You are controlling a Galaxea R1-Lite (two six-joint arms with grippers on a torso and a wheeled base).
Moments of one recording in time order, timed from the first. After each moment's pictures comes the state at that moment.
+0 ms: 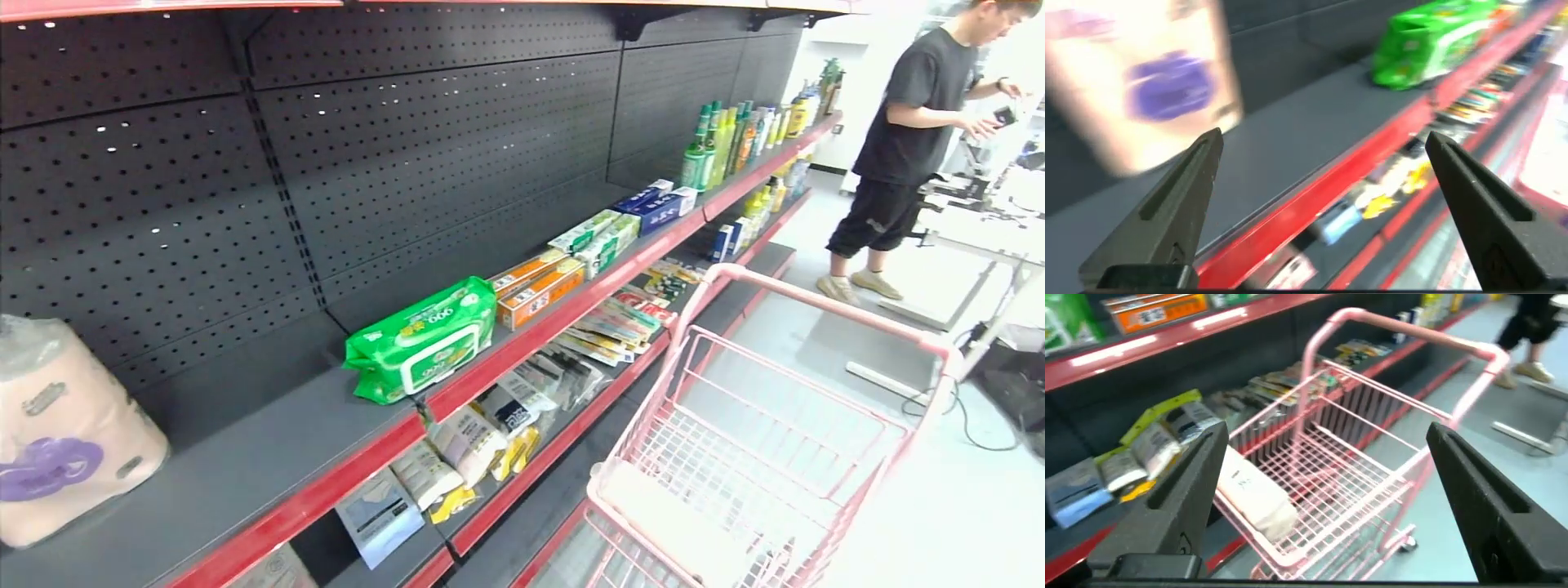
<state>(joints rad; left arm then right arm) 0.00 0.00 0.00 0.00 0.03 0.01 0.00 0.00 0.00 0.00 0.01 0.00</state>
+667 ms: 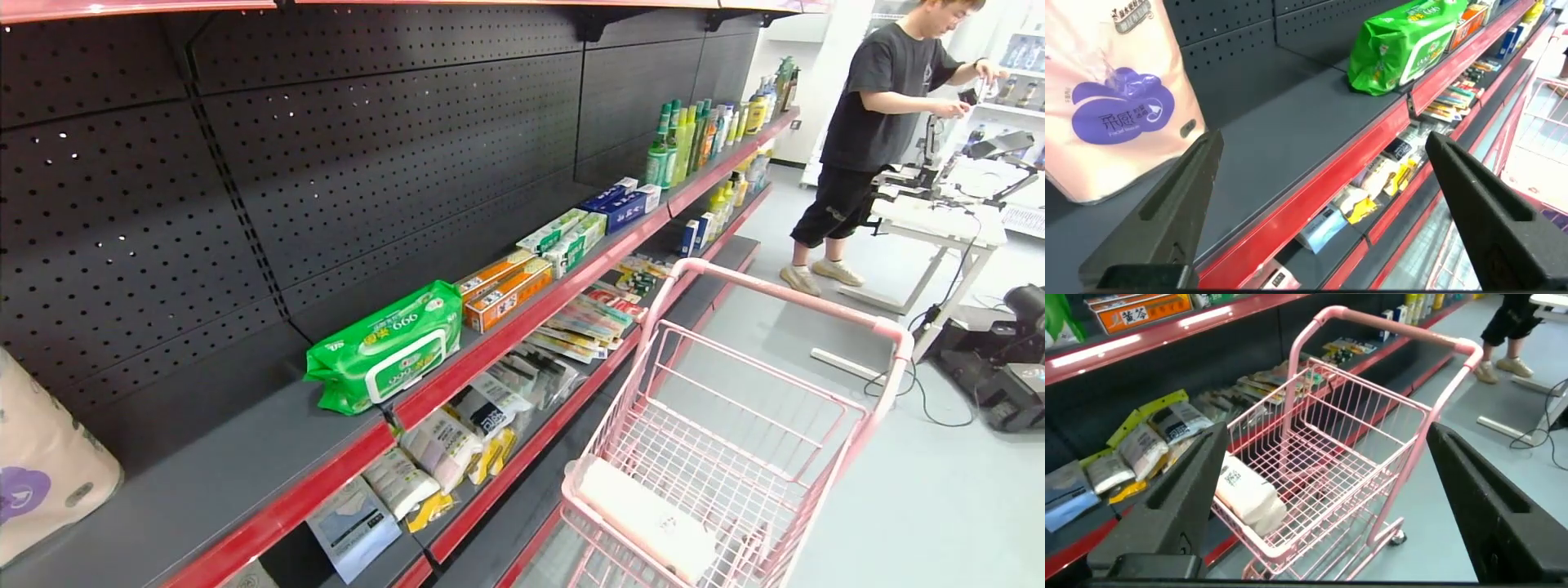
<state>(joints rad) 0.00 0.00 0.00 0.00 0.03 0.01 0.00 0.01 0.00 0.00 0.01 -0.01</state>
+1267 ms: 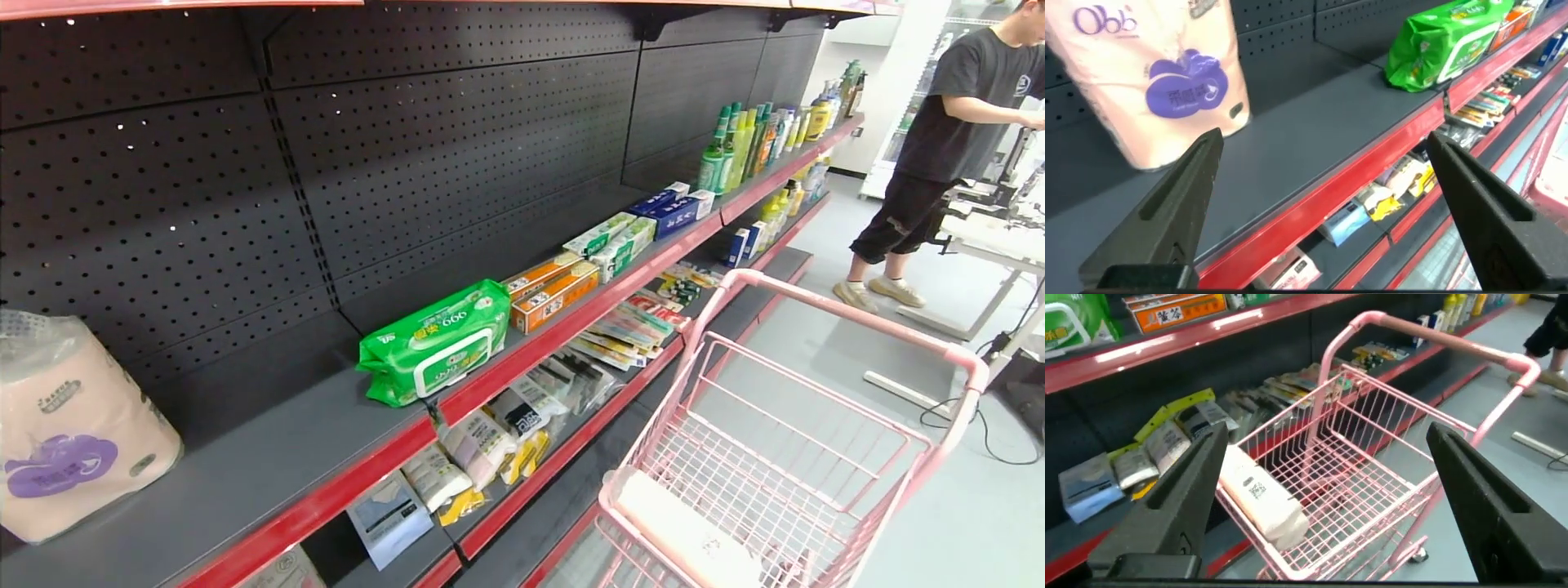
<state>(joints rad) 0.00 0.00 0.00 0.00 0.03 0.01 0.00 0.00 0.00 0.00 0.01 -0.01</state>
